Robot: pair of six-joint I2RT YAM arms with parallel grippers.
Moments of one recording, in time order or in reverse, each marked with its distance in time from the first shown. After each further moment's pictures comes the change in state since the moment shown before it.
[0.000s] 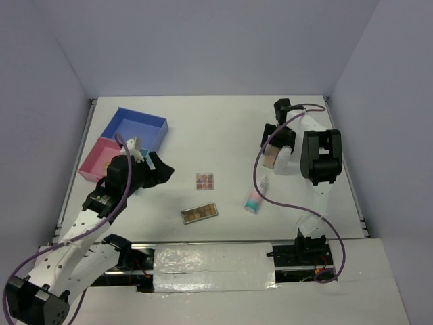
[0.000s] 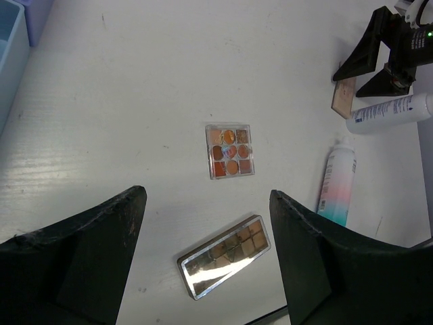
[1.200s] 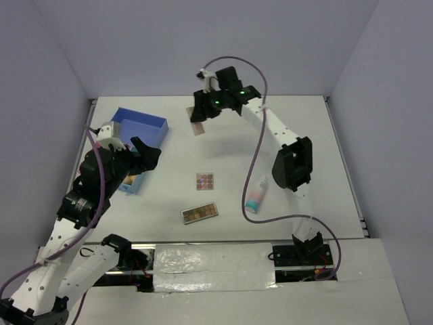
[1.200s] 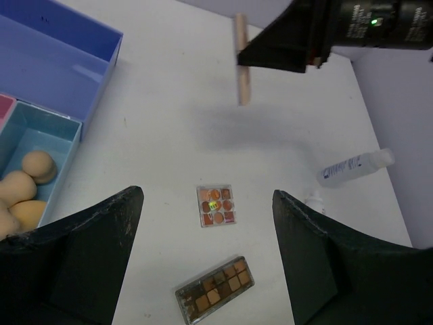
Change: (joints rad) left arm -0.001 -0.069 0.273 -0.151 -0.124 0.084; right arm 0.394 0.051 0.531 0.192 -0.518 -0.251
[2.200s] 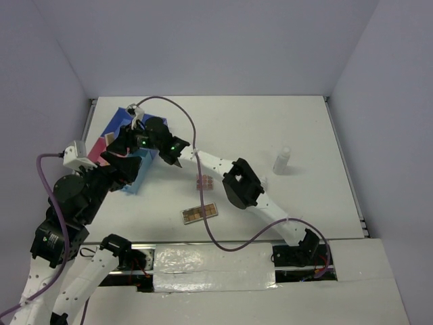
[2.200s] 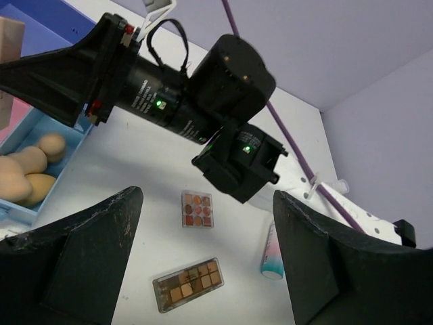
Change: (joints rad) left arm 0.000 -0.227 0.063 -0.184 -0.106 -0.142; right arm 0.481 0.449 0.248 0.924 0.107 0.476
